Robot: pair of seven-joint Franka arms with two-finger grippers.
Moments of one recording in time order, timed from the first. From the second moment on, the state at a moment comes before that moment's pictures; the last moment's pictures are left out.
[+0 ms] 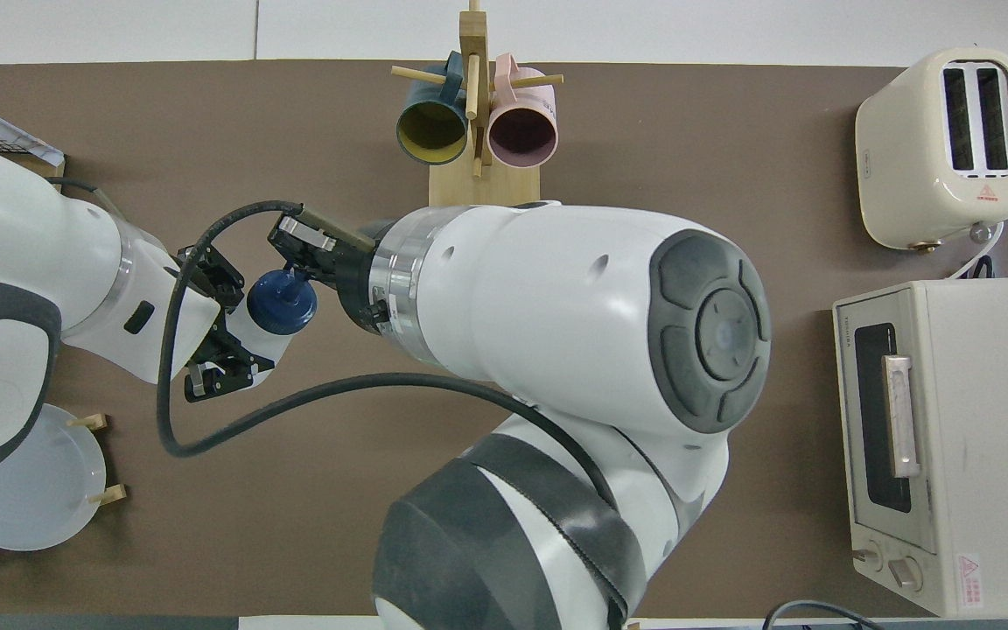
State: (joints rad) left arm -0.77 -0.08 0.43 -1.81 -0.19 1.66 1.13; right arm 0.69 0.23 0.00 -1.44 0.48 2.31 1.01
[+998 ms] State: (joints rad) left arm -0.77 -0.08 0.43 -1.82 -0.19 1.66 1.13; right arm 0.51 0.20 -0.01 -1.53 0.41 2.13 0.59
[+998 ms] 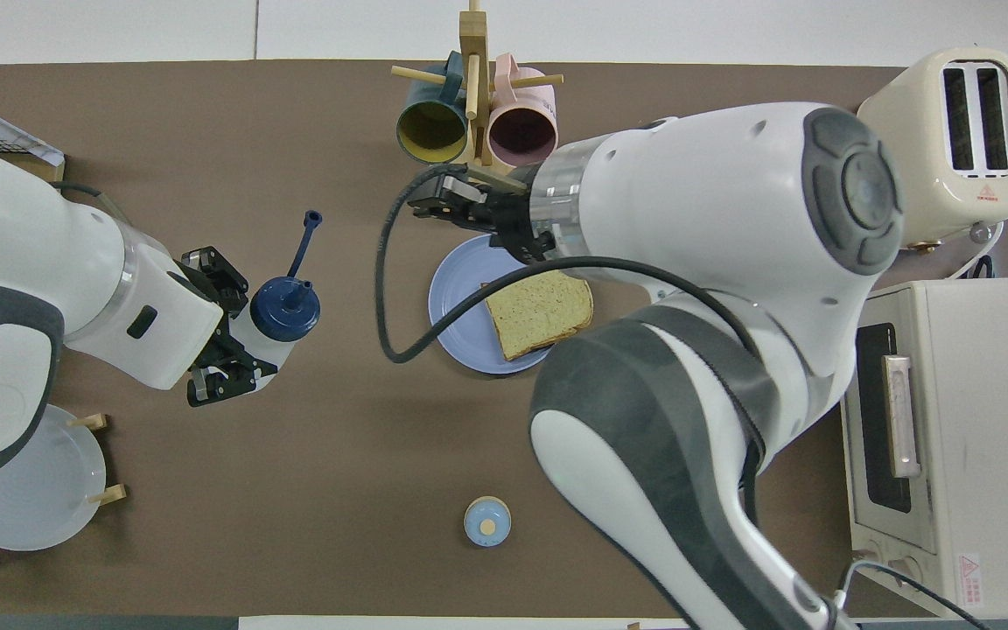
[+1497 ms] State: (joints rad) left arm -0.77 -0.08 0.43 -1.82 -0.19 1.68 1.13; right arm 0.23 0.15 -0.02 -1.53 0.05 1.71 0.22
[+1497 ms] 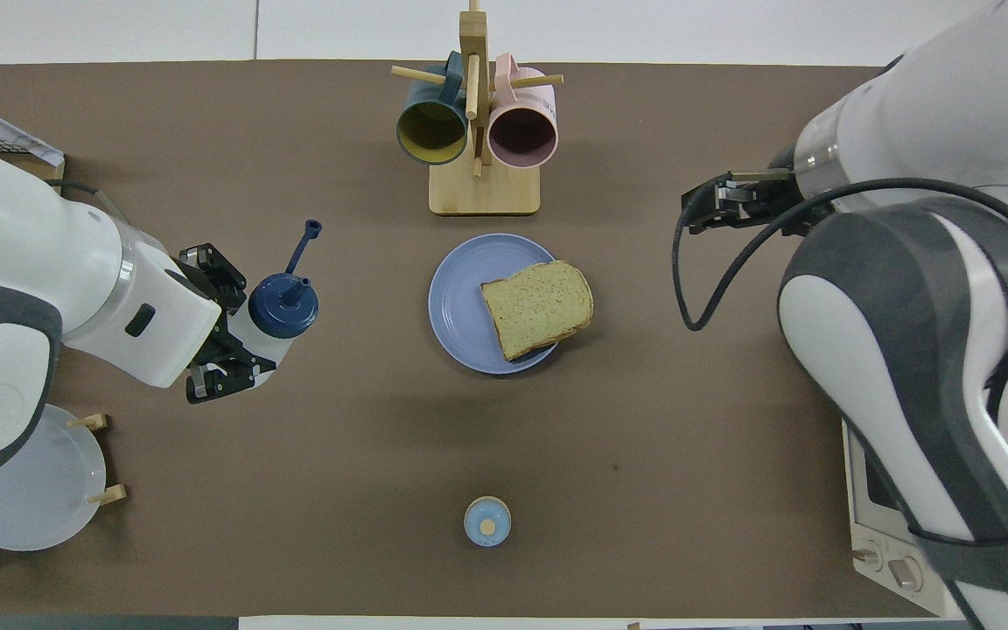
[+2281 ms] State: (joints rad) left arm -0.77 -0.08 0.28 -1.83 0.08 1.78 0.96; right arm 0.01 0.06 -0.02 -1.54 -0.03 1.50 -0.02
